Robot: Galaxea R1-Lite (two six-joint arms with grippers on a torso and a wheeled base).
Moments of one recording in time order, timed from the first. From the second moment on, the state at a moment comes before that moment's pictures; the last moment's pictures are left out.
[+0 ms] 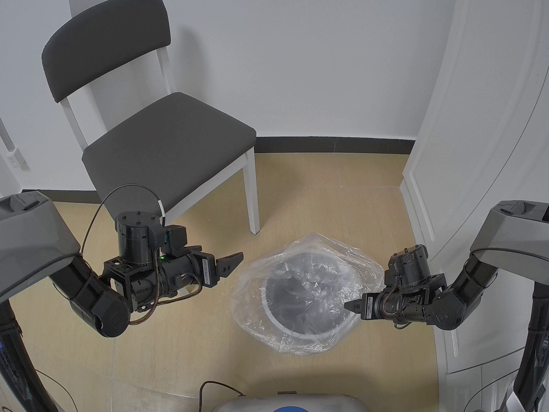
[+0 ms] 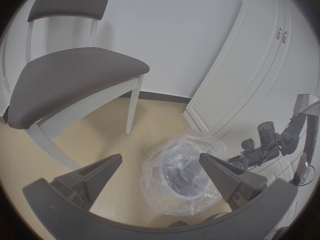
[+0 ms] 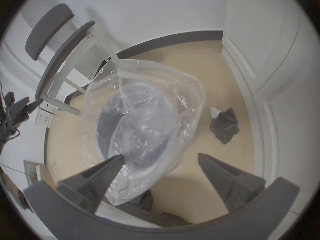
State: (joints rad) left arm -0.40 2.02 -0.63 -1.03 -0.16 -0.18; right arm 0.43 2.19 -0.70 -0.71 -0.02 0.39
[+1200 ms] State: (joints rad) left arm -0.43 2.03 -0.63 -1.04 -0.16 -0.18; right arm 0.35 2.32 -0.68 -0.86 -0.02 0.29
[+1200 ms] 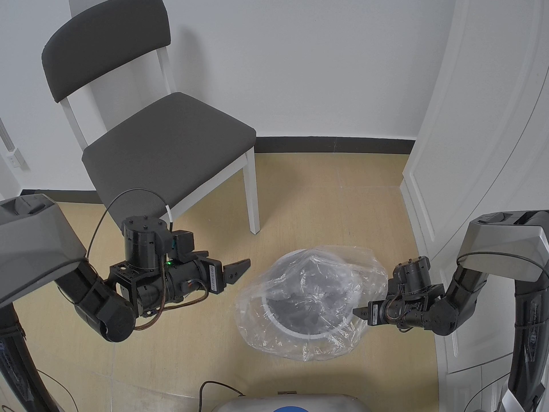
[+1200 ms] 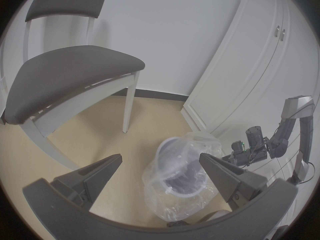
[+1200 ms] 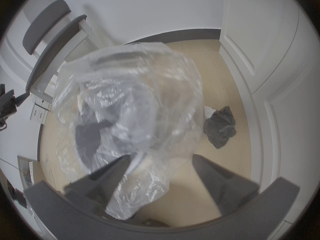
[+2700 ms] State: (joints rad) left arm -0.49 2.49 -0.99 -1.05 -0.09 -0.05; right arm 0.29 2.03 -0.51 -0.93 0.05 0.09
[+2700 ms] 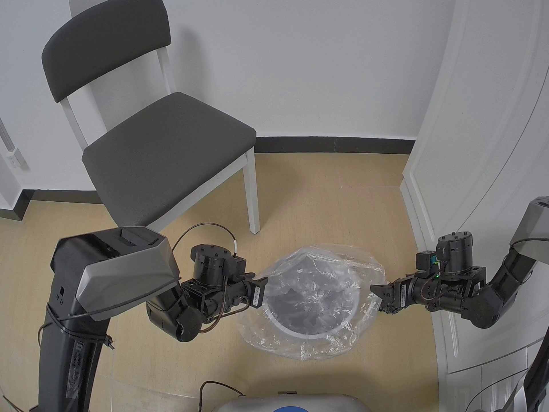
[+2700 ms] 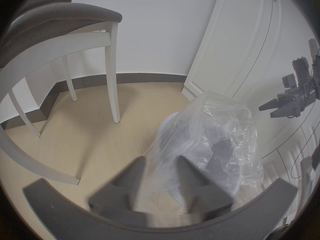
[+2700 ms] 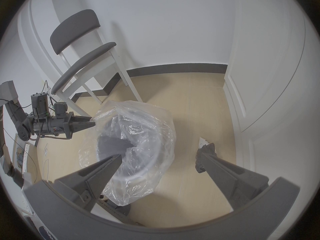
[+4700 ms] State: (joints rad) left arm -0.39 2.51 -1.22 -0.93 -0.09 -0.12; right arm 0.36 2.38 -0.87 -0.99 -0.02 0.17
